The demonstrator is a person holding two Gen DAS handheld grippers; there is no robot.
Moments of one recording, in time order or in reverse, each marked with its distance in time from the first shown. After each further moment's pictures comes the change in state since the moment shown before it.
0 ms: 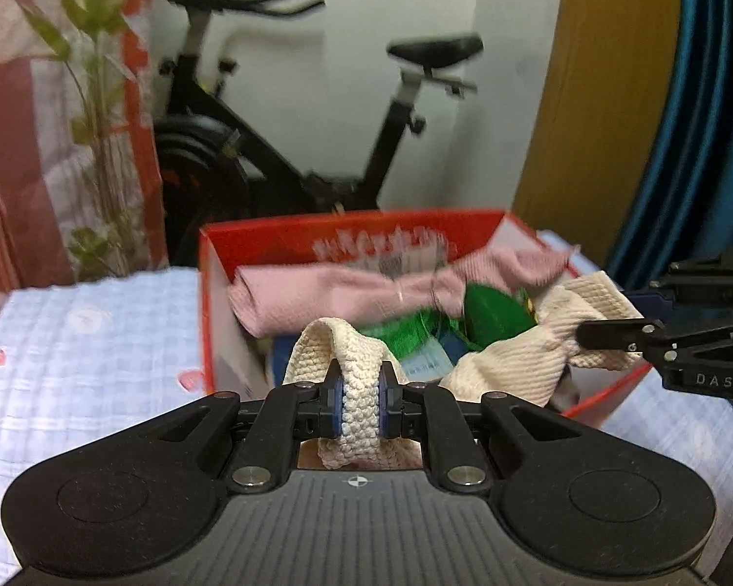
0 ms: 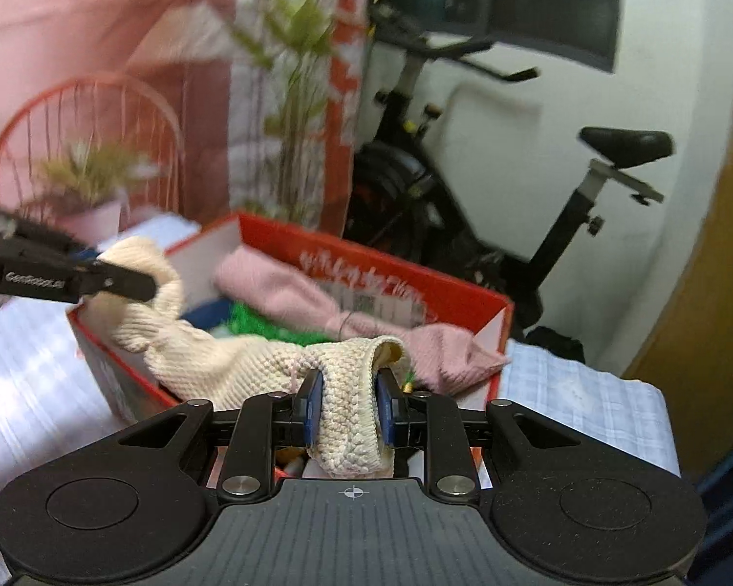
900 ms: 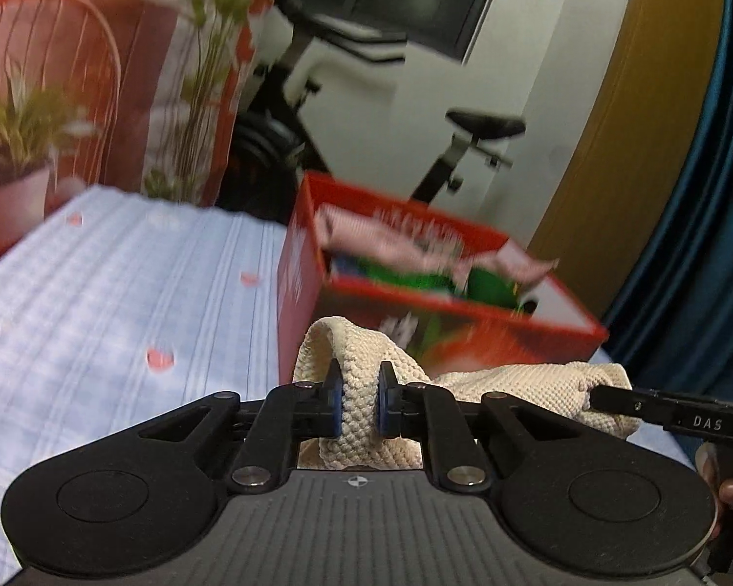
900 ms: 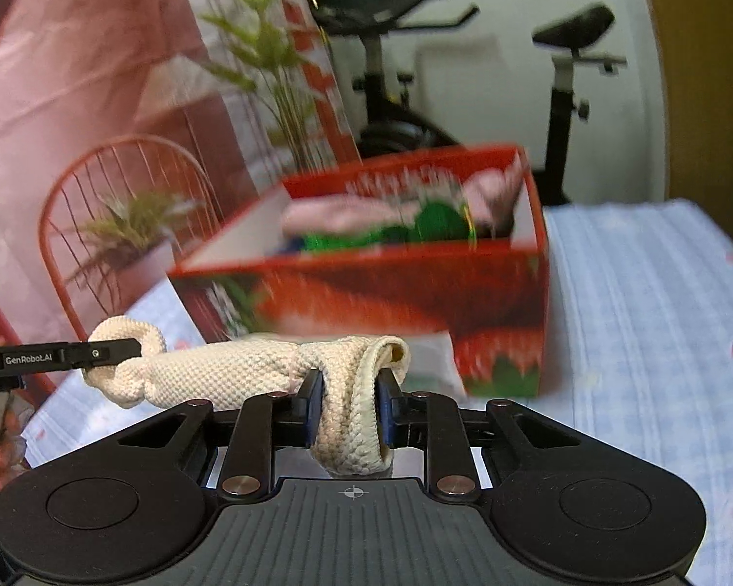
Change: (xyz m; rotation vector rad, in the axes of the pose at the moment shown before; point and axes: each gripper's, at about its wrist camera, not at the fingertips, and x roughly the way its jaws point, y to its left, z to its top) left arm -0.107 0.021 -0.117 -0.271 -0.200 0.010; right arm -0.069 0.031 -0.115 0.379 -0.139 0.147
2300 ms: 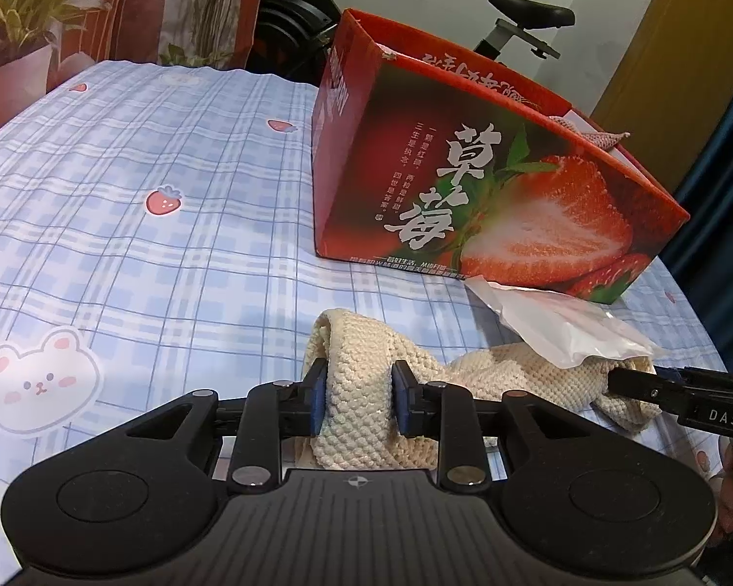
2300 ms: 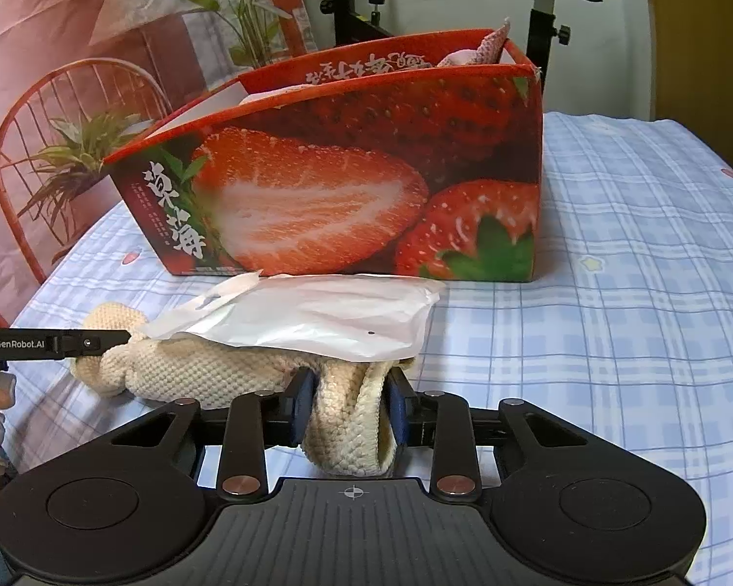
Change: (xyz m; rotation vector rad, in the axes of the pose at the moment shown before) left arm 0.060 0.021 -0.060 -0.021 0.287 0.067; right arm 0.051 -0.014 -0.060 0.035 0.205 -0.093
